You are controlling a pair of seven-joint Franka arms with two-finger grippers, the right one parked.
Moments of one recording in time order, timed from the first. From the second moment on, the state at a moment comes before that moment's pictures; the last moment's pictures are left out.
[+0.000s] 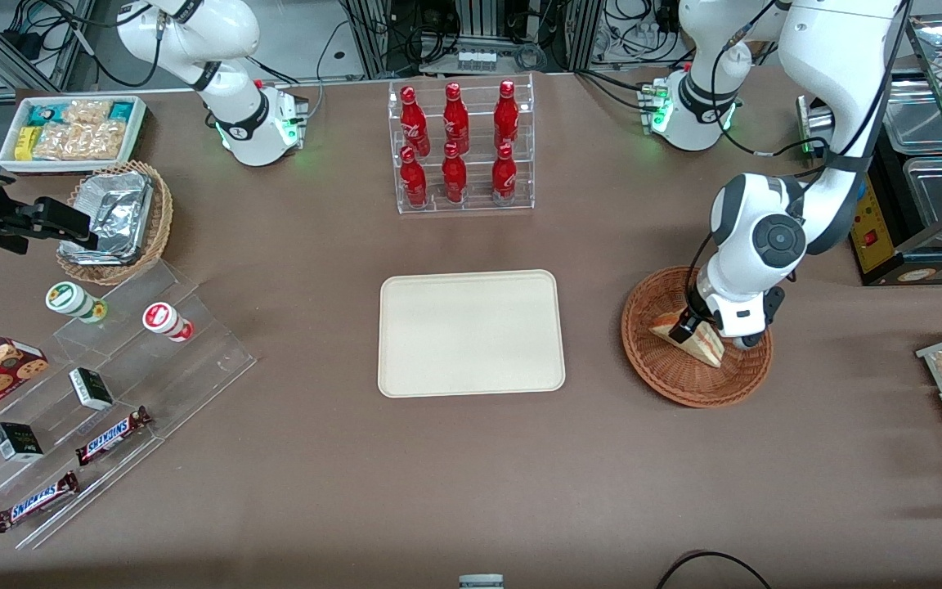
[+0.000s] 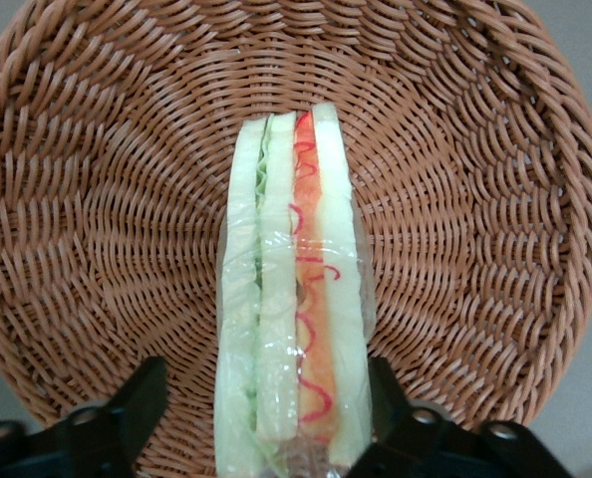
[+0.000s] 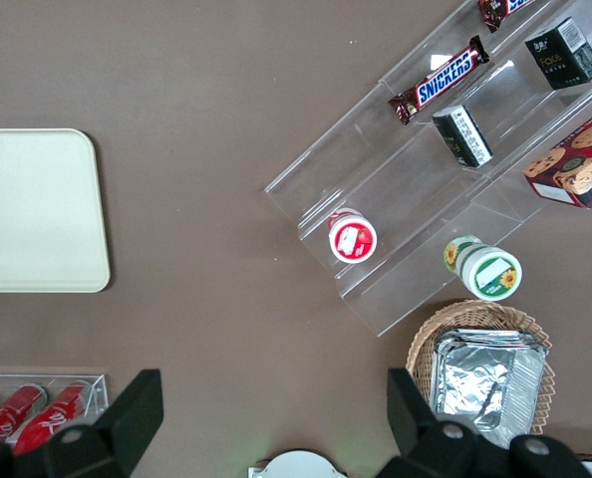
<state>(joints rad) -0.10 0.25 -0.12 -2.25 0.01 2.47 -1.15</state>
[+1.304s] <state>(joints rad) -0.36 0.33 -0.16 -1.64 0.08 1.95 -1.03</state>
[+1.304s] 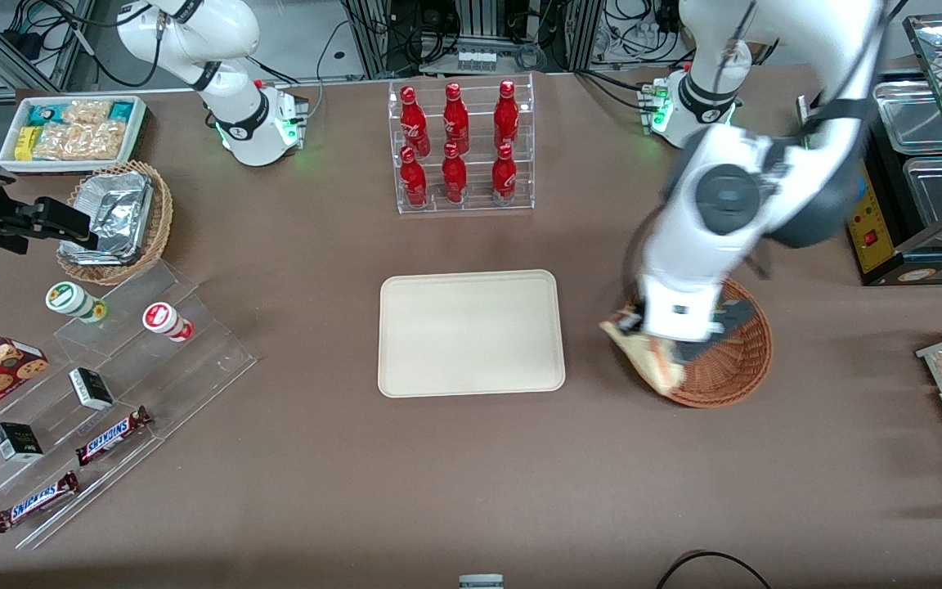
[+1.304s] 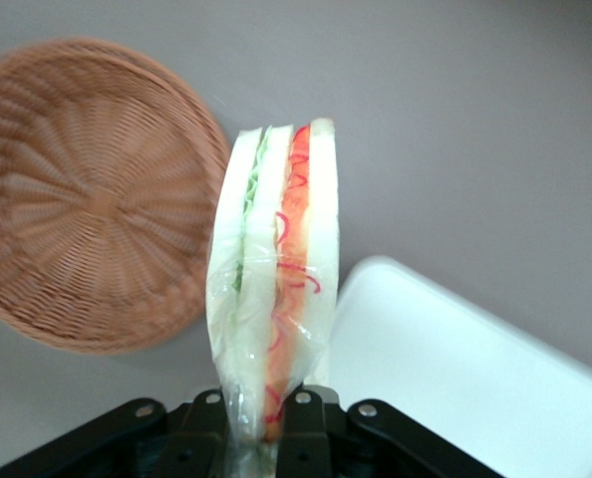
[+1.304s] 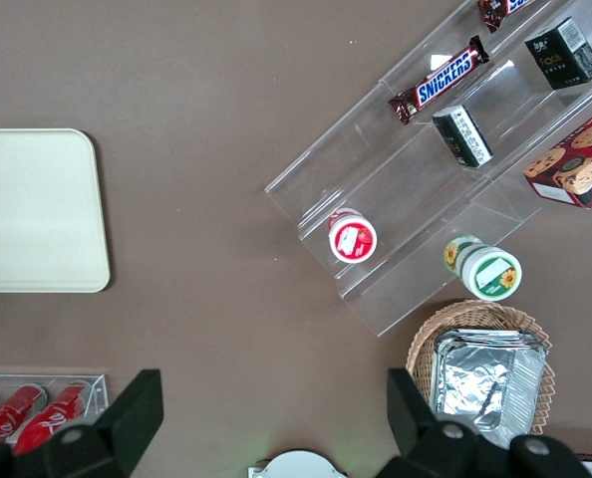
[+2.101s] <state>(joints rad) -0.64 0.66 -0.17 -1.44 0.08 2.12 -0.97</state>
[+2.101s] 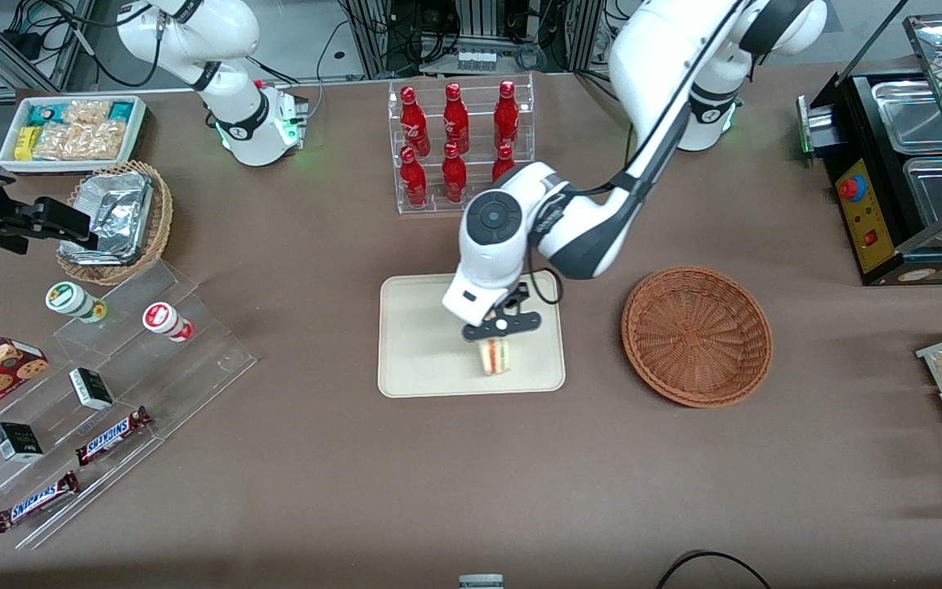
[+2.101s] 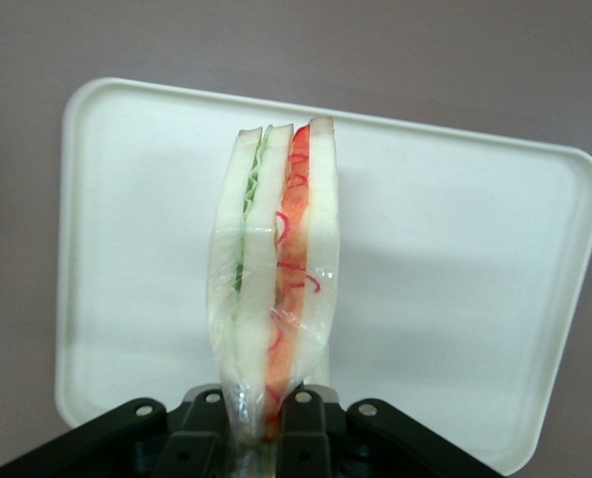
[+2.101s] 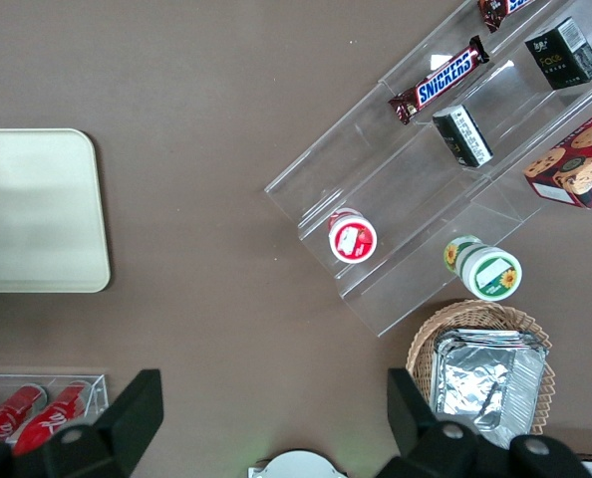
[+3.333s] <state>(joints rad) -0.71 0.77 -0.16 -1.40 0.08 2.19 -0.87</state>
